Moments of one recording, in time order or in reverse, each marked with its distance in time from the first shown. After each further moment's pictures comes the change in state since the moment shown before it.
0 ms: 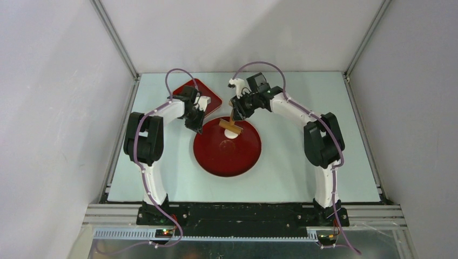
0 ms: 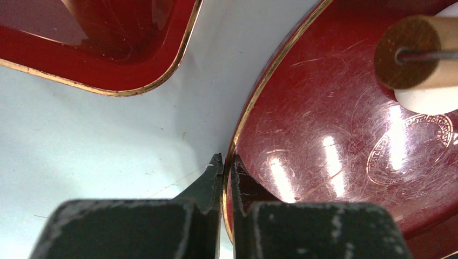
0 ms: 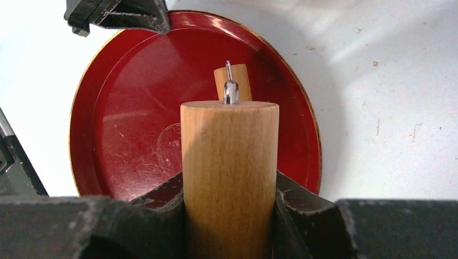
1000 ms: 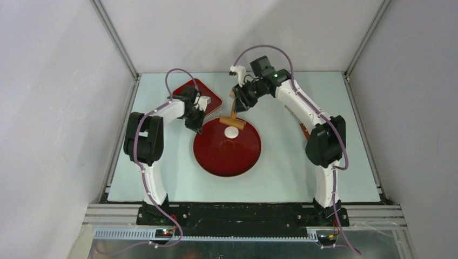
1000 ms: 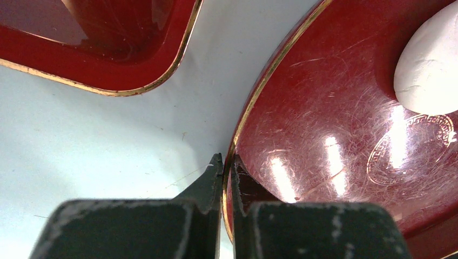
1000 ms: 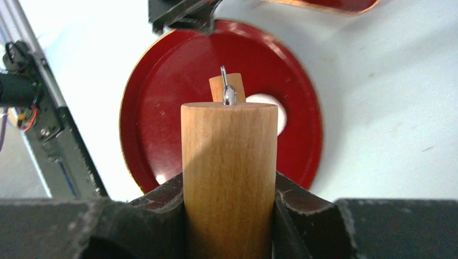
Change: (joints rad) left arm 0.000 0.000 0.000 -0.001 0.000 0.000; right arm 0.000 -0.032 0.248 -0.347 -0.076 -0.095
